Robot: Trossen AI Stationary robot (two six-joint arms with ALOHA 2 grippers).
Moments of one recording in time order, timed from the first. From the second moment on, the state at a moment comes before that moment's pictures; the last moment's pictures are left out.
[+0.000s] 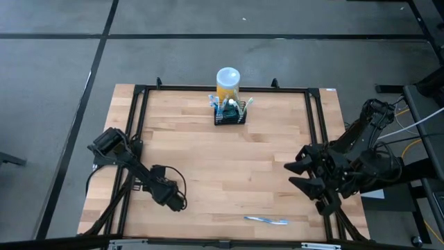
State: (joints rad) left arm -0.69 1.88 1.03 -1.21 0.11 -2.20; right arm 0.98 1.21 1.01 0.80 0.94 0.04
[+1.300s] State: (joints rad) left arm -0.50 1.73 1.06 -0.99 -0.39 -2.09; right arm 0.98 1.21 1.10 0.79 0.98 -0.17
